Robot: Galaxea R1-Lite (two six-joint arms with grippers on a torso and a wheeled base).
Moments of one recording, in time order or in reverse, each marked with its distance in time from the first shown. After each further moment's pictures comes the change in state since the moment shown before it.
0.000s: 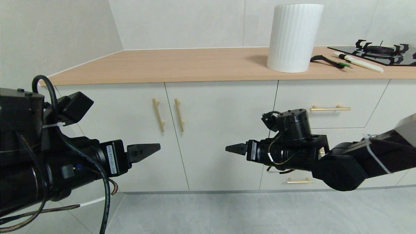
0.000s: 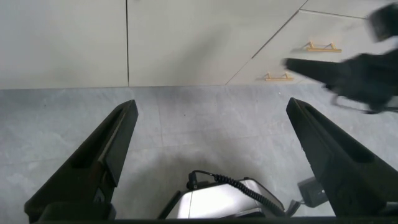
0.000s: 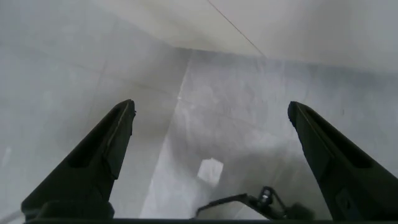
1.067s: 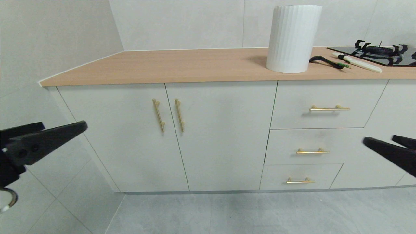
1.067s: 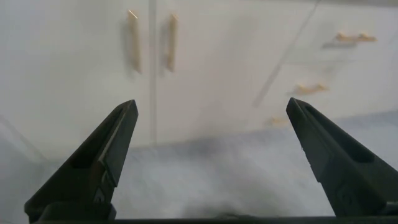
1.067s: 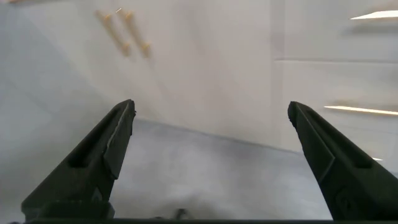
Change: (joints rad) left arm 0.077 -0.371 0.016 0.003 0.006 0.251; right arm -0.066 -1.067 0.449 0.290 -0.431 -0.345
